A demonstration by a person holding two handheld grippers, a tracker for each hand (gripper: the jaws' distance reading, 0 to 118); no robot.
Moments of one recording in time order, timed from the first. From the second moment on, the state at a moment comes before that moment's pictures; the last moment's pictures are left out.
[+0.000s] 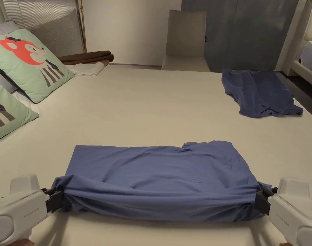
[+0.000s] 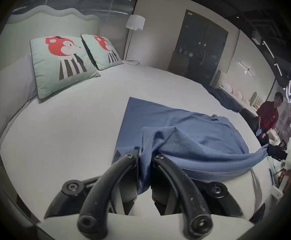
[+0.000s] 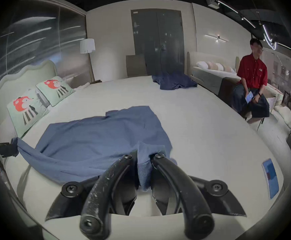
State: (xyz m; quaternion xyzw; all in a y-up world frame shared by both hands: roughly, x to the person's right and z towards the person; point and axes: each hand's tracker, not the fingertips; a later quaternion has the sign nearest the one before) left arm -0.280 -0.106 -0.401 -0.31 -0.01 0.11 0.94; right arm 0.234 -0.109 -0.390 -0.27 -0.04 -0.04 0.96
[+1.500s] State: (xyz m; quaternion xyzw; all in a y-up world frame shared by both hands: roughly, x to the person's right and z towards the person) left arm -0.172 -0.050 -0.351 -0.07 -0.04 -0.01 1.00; right arm 0.163 -0.039 -0.325 -0.10 -0.02 0.04 0.99
